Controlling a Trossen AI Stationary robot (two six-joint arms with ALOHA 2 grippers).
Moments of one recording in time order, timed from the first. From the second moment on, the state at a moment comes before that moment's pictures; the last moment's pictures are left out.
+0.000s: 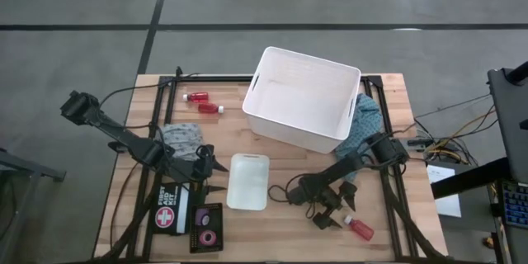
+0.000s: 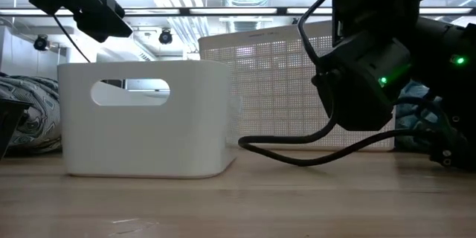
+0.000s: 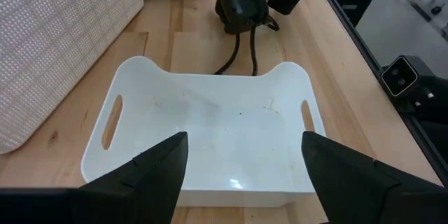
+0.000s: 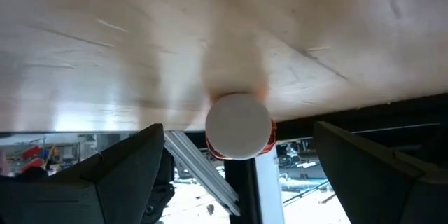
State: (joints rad) left arm -0.51 1.05 0.57 -0.13 -0.31 -0.30; right arm 0.40 2.19 1.26 -1.23 -0.86 0.96
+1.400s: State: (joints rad) left arm -0.51 1.05 0.57 -0.13 -0.31 -0.30; right arm 0.42 2.19 1.25 -1.22 -0.85 0.93
